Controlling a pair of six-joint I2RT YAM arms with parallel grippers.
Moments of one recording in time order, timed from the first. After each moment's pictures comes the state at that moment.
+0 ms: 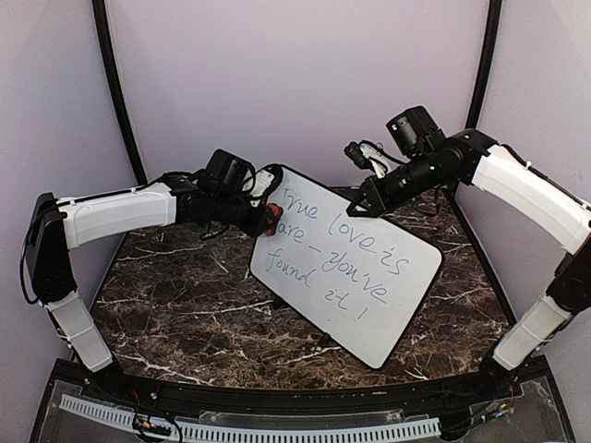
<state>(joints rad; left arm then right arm) -0.72 1.71 1.40 -0.39 0.02 0.01 0.68 1.54 1.63 -0.94 -0.36 0.12</state>
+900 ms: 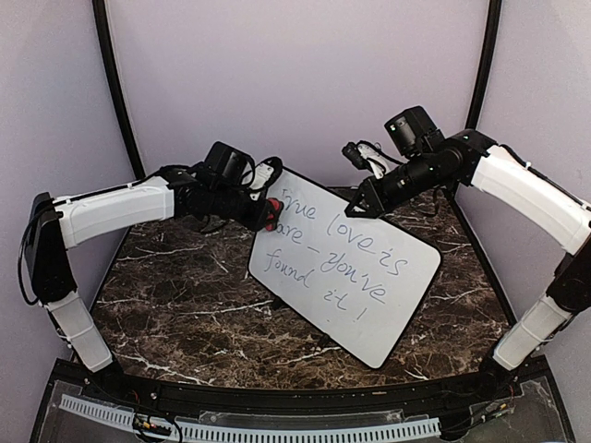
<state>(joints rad) -0.72 1.71 1.48 -0.44 0.04 -0.01 0.70 1.54 1.63 -0.93 -0.35 0.11</state>
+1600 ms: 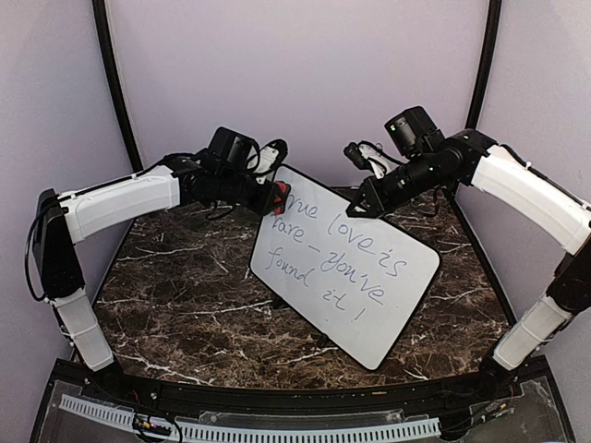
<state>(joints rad) -0.72 1.77 1.59 -0.45 0.04 -0.02 0.70 1.54 1.63 -0.94 -0.34 0.14</state>
